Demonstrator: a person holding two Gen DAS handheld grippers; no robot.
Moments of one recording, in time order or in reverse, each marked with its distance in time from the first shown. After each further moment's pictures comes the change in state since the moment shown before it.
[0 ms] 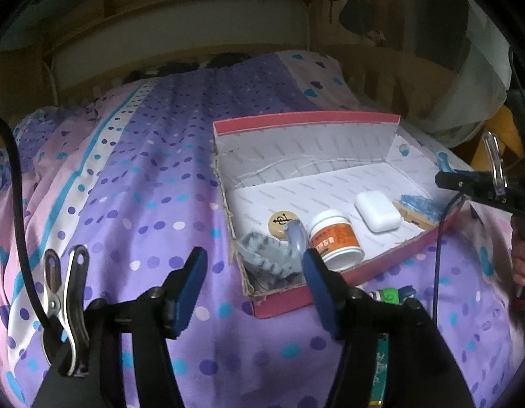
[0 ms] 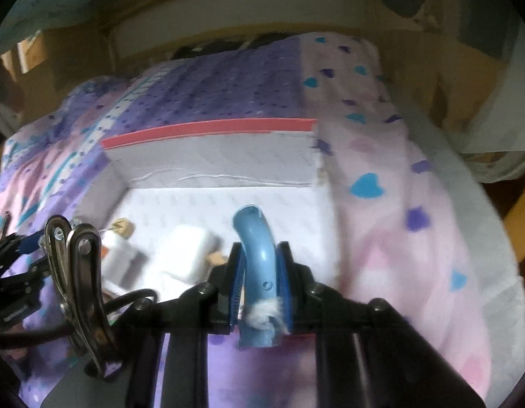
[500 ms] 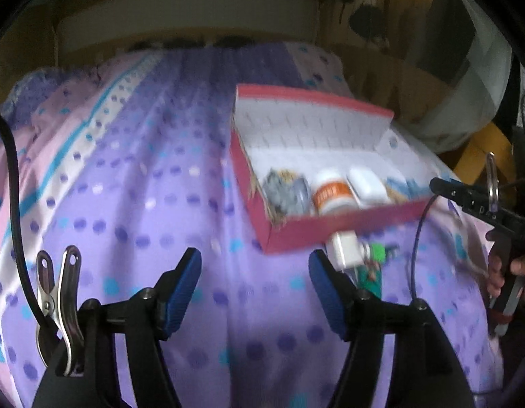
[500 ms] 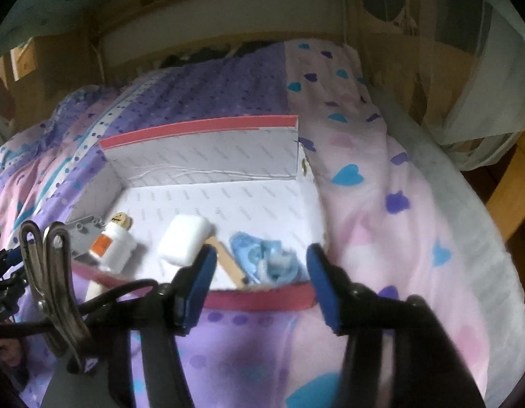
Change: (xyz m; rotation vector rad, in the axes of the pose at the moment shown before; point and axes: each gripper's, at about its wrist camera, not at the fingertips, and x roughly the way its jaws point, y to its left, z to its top) left arm -0.028 0.028 -0.035 -0.110 0.091 -0.107; right arm -0.022 0.009 -0.026 0.030 -0.056 -0.035
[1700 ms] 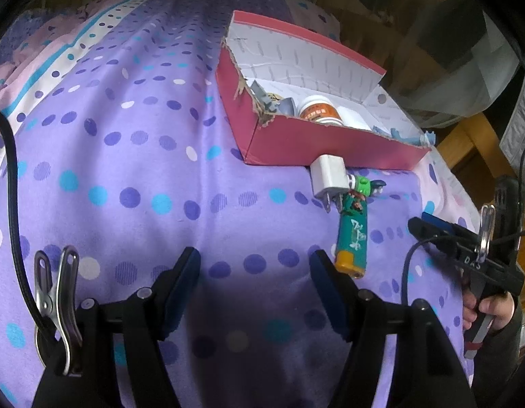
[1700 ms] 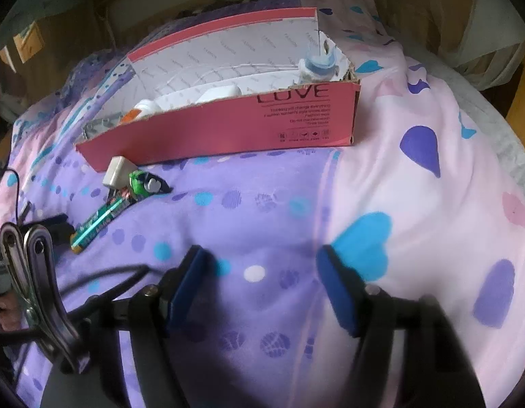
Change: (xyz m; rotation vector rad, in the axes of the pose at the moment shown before) left arm 0.017 0.008 -0.032 -0.098 0.196 -0.129; right arm 0.000 0.006 -0.079 0.051 0.223 0.133
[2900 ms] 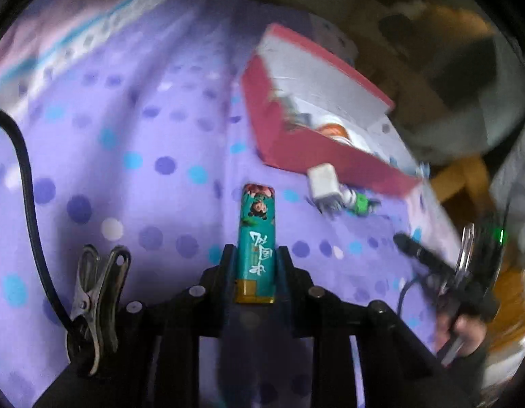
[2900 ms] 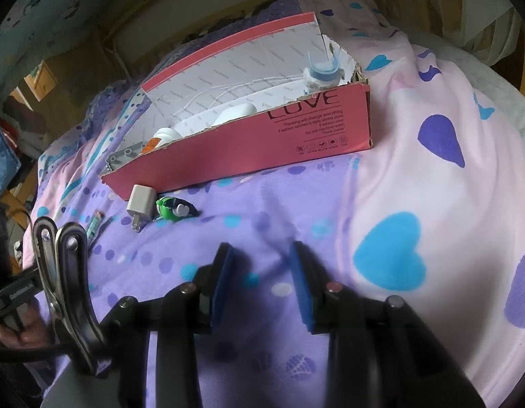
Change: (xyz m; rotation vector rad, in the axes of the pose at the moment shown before) left arm -0.010 0.035 -0.009 -0.208 -0.034 -0.093; right arm 0.001 -0.003 -0.001 0.078 -0.051 0.128
